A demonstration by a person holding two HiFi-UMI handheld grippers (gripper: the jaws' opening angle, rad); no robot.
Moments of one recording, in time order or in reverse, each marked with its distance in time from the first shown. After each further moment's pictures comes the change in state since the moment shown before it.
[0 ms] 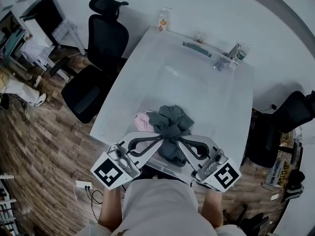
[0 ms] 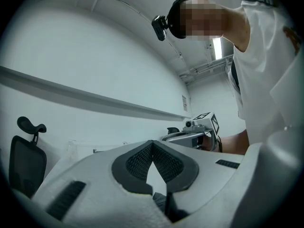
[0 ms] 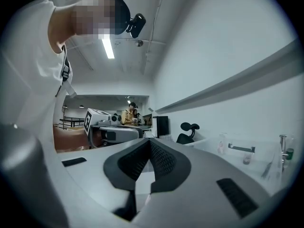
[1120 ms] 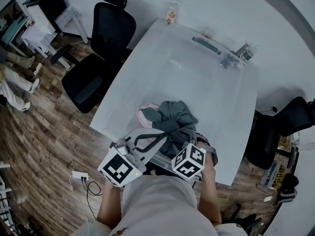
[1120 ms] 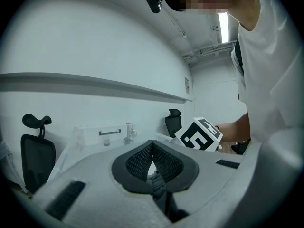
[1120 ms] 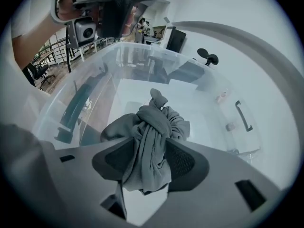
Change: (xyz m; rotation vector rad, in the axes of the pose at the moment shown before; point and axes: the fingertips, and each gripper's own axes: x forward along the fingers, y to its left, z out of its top) left arm 0.002 0.013 -0.036 0.016 0.175 0.032; right arm 0.012 -0.018 -0.203 -0.311 1.124 -0.045
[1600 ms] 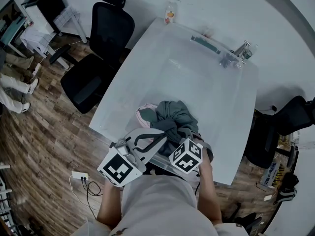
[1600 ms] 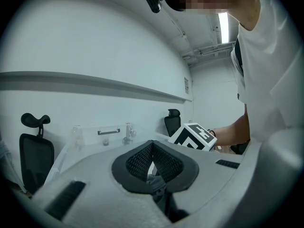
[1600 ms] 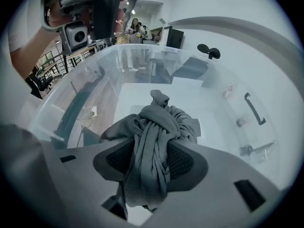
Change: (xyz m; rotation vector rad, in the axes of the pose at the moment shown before) left arm 0.003 0.001 0.000 -0.001 0.004 -0.010; right arm 0.020 0.007 0.007 0.069 -0.036 0.099
